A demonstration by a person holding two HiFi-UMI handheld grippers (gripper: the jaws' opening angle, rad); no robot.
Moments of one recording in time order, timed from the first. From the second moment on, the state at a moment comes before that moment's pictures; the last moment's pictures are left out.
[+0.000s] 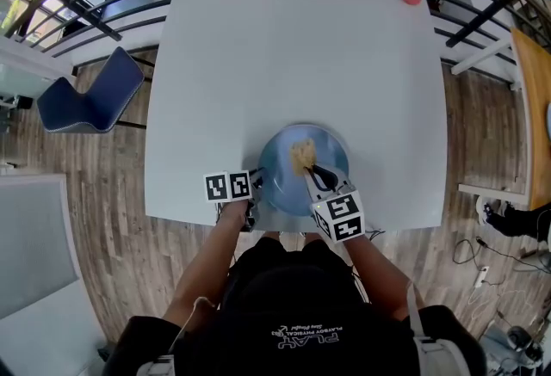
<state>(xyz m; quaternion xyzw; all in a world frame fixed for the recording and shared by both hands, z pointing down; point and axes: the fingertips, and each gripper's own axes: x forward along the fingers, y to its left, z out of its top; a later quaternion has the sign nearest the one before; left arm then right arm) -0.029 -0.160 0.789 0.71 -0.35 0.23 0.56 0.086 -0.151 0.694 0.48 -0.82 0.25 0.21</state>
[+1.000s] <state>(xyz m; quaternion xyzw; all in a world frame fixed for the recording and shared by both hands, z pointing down) -0.037 -0.200 0.702 0.78 -0.41 0.17 0.44 0.068 -0.154 0.651 0.47 -0.83 0.22 0.20</state>
